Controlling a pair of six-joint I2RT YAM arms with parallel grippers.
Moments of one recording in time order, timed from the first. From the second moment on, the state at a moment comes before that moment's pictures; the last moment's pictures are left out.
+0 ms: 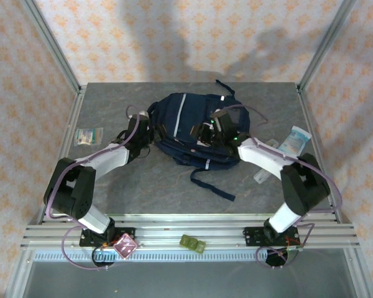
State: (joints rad) left arm -0.31 1.56 0.86 0.04 0.02 -0.74; right arm 0.57 1.63 1.04 -0.10 -0.16 0.87
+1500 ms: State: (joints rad) left arm -0.55 1.52 0.98 -0.03 -0.09 -0.56; right arm 0.51 1.69 1.08 0.08 -0.28 1.16
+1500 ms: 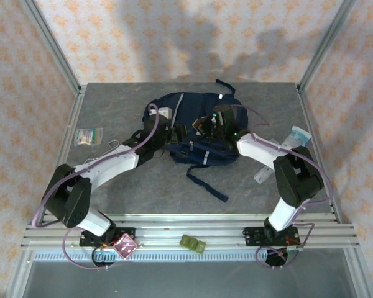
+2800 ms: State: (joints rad) left arm -0.43 1.67 1.07 -0.18 -0.26 -0.41; right arm 0.50 1.60 1.05 0.21 -0.29 1.15
